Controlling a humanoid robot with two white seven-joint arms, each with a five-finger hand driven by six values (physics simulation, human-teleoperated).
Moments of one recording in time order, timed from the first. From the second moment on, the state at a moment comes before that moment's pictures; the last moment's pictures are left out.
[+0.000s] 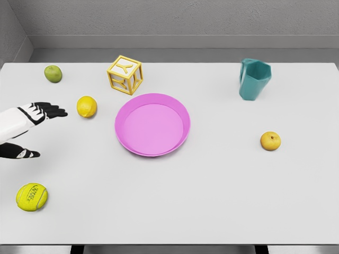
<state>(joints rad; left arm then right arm) 0.10 1.02 0.00 -1.72 -0.17 -0.61 -0.33 -0.04 0.00 -0.31 0.20 0.30 -0.13 -0.04</state>
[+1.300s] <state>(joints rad) -0.57 0.69 -0.49 -1.27 -0.65 -0.61 -0.40 -0.04 0.00 -0.31 0.20 0.30 -0.13 -0.04</state>
